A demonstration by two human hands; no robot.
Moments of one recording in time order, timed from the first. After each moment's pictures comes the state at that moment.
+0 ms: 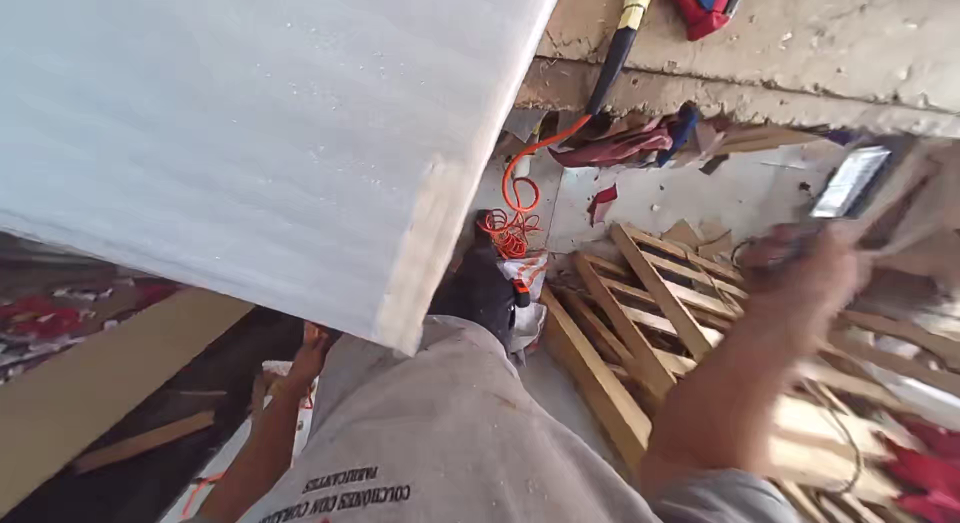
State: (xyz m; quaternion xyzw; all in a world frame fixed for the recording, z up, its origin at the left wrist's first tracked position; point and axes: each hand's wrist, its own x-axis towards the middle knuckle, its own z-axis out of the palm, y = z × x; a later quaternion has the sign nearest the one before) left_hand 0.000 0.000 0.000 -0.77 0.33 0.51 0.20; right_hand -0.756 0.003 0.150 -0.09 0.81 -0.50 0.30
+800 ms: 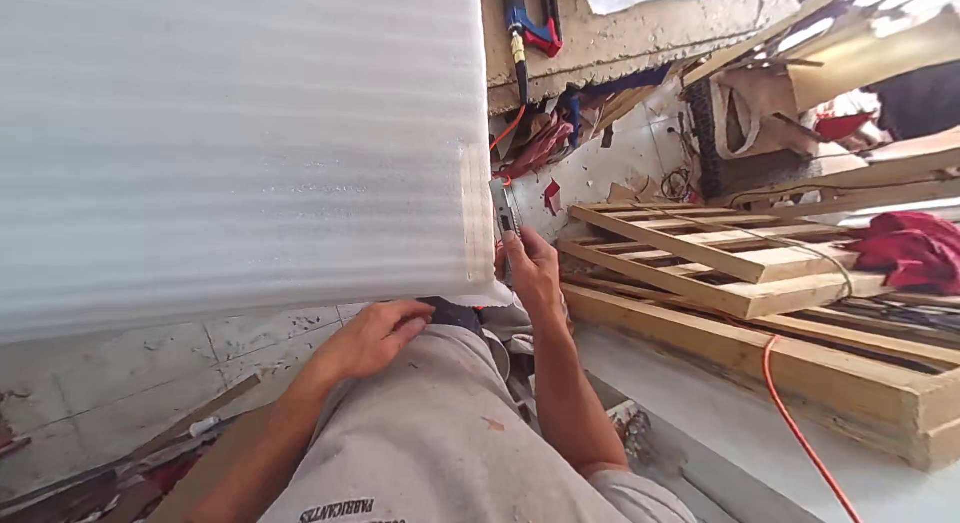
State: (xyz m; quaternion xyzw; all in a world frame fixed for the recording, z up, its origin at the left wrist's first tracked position) left_hand -0.064 -0.197 0.189 -0.13 0.79 0.59 0.11; right_hand -0.310 -0.042 0.208 -0.21 0.76 -0.54 0.29
